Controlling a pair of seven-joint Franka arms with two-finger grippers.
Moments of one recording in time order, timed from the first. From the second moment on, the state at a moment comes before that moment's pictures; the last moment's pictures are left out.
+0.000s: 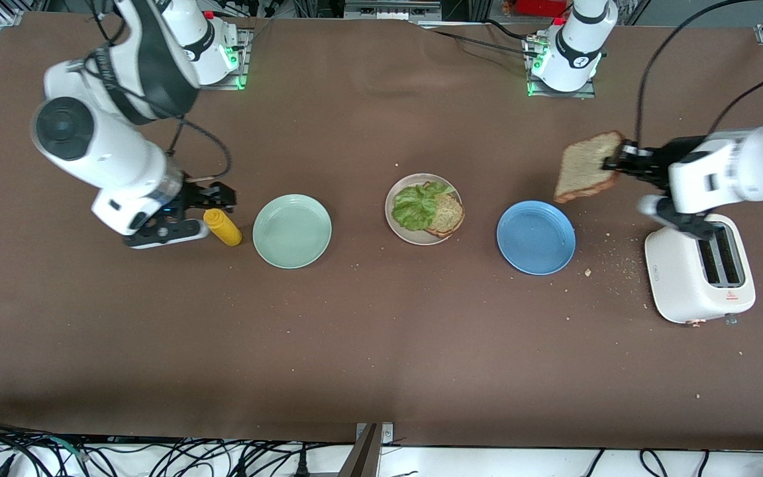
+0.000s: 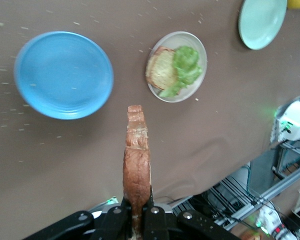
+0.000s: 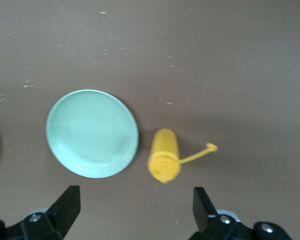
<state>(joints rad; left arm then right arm) 0.01 0.35 -0.15 -1.31 -0.38 1.19 0.14 0.03 0.22 0.24 -1.71 0.00 1.83 0.14</state>
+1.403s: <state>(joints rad) -0.21 0.75 -0.15 -1.55 -0.77 1.67 0.58 0.05 0.10 0.04 -1.60 -0.02 1.69 0.02</state>
